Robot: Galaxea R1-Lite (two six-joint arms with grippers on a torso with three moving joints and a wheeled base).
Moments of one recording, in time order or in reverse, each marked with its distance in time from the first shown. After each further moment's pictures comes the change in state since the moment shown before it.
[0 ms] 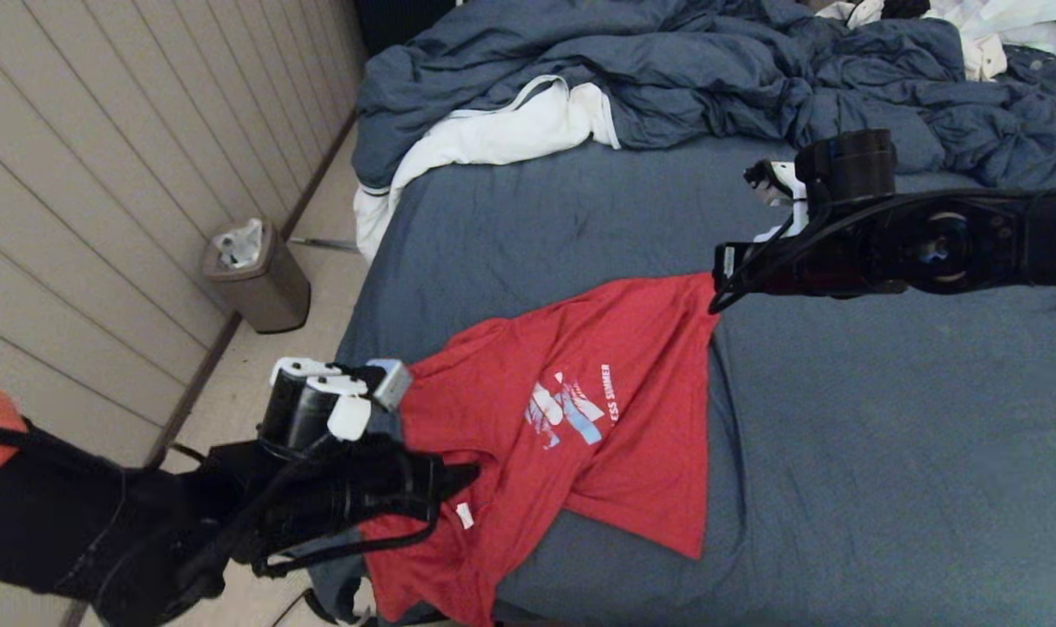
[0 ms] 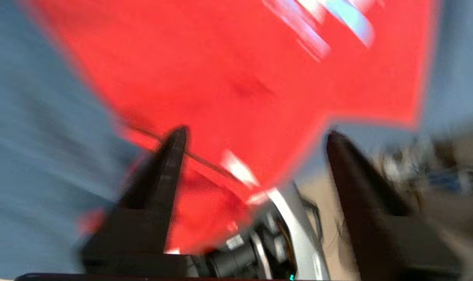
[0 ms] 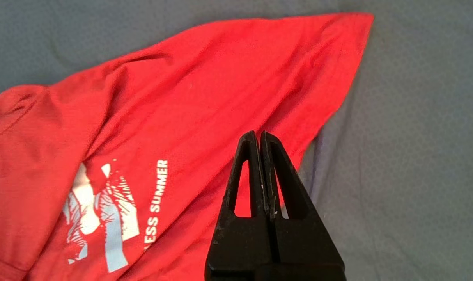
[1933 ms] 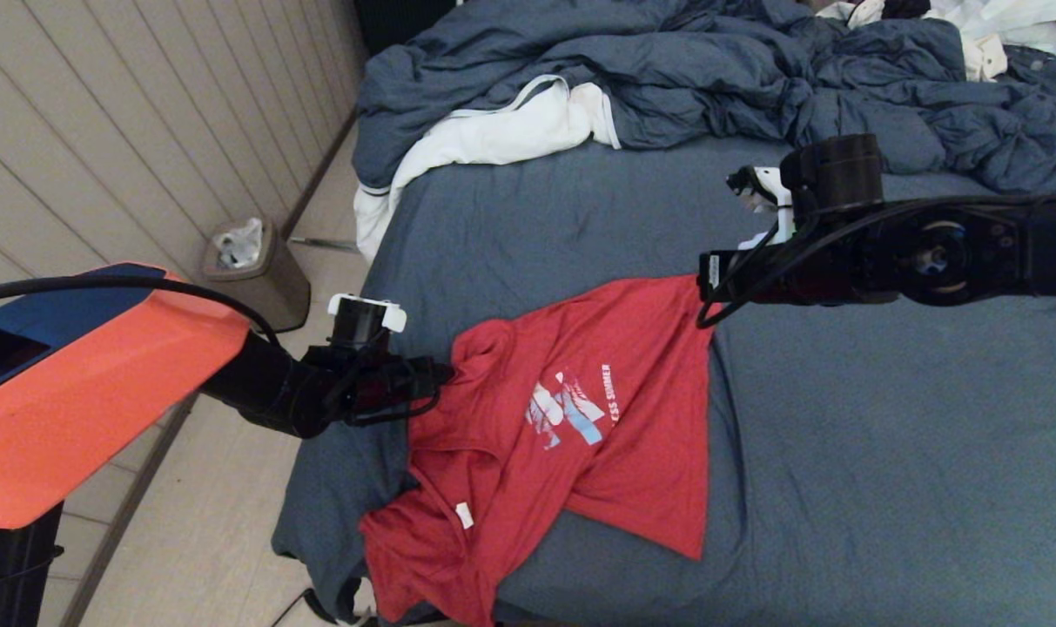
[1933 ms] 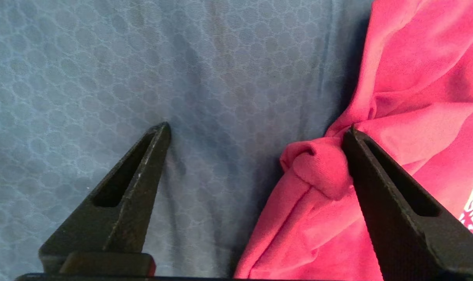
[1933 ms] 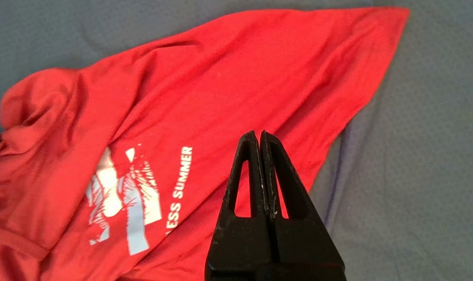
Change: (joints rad) left arm 0.203 0.418 -0.594 0.199 0.087 -0.097; right arm 0.056 -0.028 0.050 -0.014 -0.007 -0.001
